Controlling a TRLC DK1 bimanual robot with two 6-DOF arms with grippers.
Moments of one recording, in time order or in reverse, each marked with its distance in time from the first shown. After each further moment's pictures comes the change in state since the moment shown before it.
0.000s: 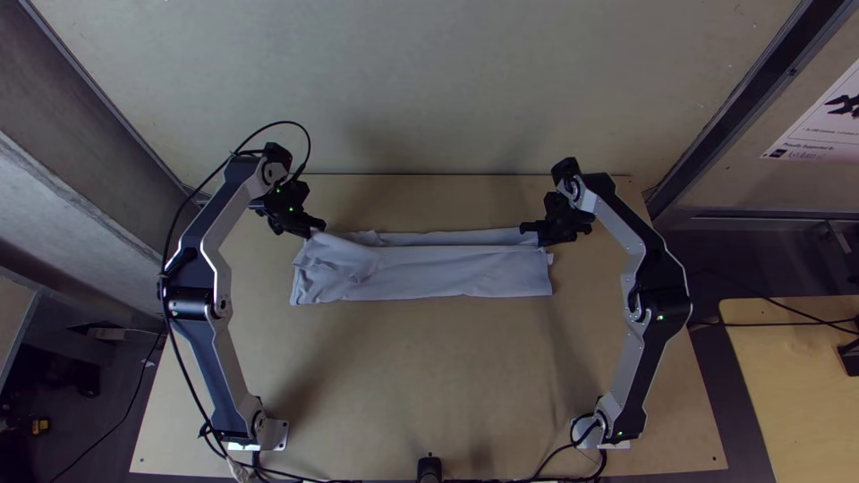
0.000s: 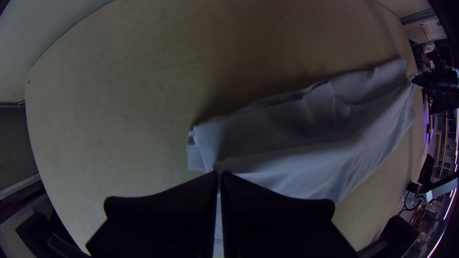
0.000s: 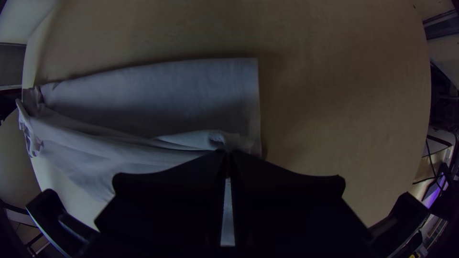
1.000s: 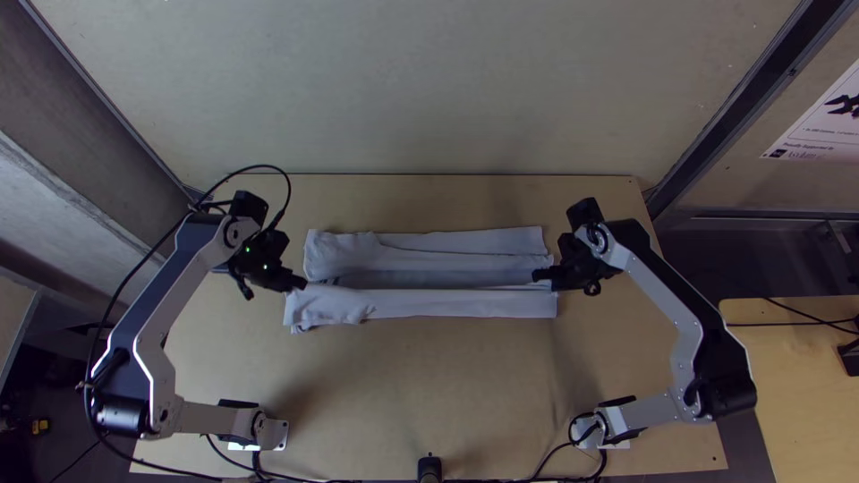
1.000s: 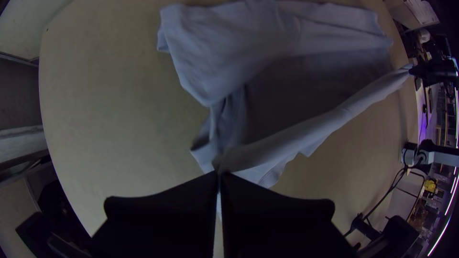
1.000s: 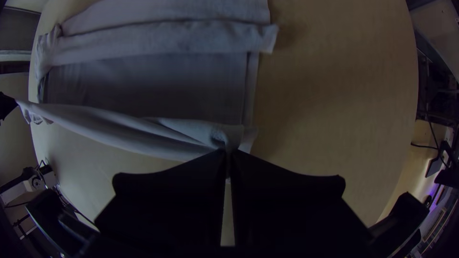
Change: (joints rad) left arm -0.025 -0.600 -0.610 -0.003 0.000 -0.018; right arm 0.060 -0.513 -0.523 -0.007 -0.006 0.019
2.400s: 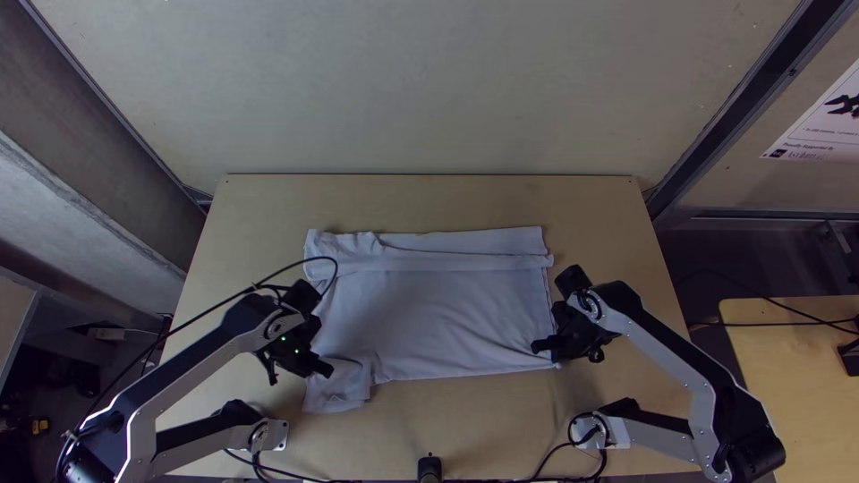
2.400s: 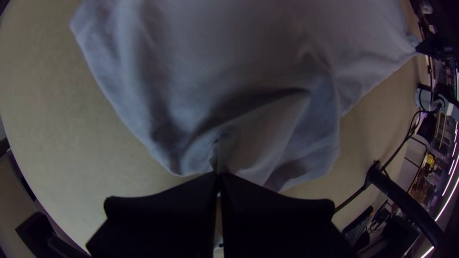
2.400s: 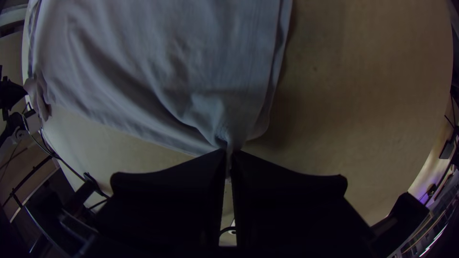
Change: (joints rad) left arm -0.402 -0.298 -0.543 0.049 0.025 -0.318; right arm 0.131 -0.275 -0.467 -0.035 -0.074 0.040
